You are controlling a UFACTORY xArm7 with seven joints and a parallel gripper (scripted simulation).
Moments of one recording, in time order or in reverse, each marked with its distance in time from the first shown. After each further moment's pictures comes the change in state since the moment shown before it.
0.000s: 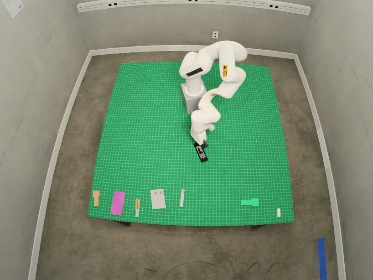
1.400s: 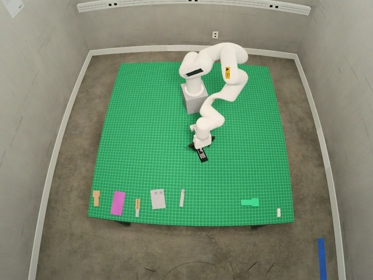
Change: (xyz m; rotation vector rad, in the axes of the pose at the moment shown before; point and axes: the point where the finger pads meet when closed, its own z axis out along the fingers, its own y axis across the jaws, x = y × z) arm -0.008 0.037 0.000 0.058 0.035 -1.313
